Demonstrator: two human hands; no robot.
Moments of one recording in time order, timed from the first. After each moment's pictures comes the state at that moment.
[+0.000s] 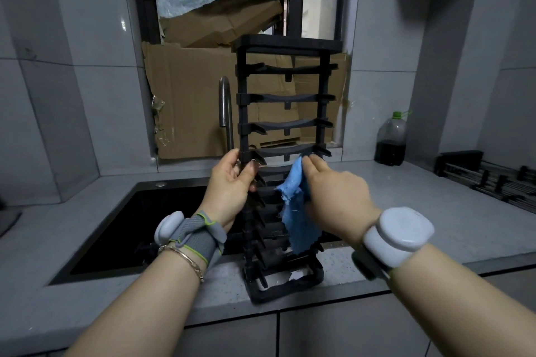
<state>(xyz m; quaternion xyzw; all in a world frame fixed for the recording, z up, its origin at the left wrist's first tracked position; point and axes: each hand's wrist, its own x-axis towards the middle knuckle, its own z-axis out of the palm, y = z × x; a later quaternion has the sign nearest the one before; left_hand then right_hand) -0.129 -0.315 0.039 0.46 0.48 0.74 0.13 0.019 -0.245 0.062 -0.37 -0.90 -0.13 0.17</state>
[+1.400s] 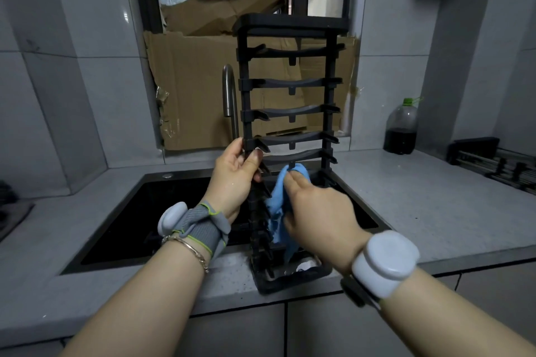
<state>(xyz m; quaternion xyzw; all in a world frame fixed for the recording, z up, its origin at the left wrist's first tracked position) -0.130 -0.316 0.038 0.46 0.49 0.73 0.14 0.002 -0.267 0.026 -0.30 -0.93 -0.11 0.20</state>
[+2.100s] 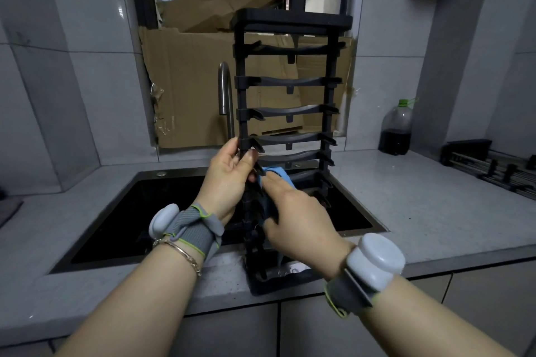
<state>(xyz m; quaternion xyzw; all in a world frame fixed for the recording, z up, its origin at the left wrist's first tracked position) -0.131 -0.316 0.034 0.47 0.47 0.74 0.15 0.001 -0.289 0.032 -0.25 -0.94 0.10 0.21</state>
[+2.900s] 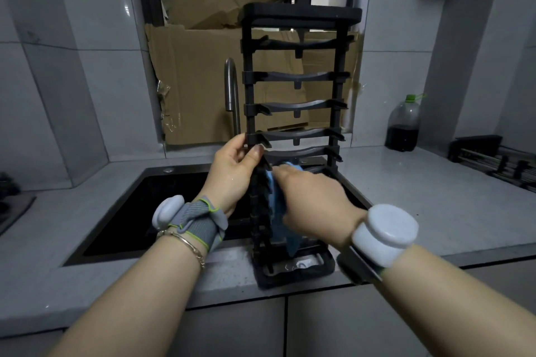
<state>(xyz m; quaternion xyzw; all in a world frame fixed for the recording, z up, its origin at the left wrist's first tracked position) -0.137 -0.319 0.037 0.47 0.50 0.71 0.13 0.000 -0.278 0.049 -0.26 -0.95 -0.03 0.16</state>
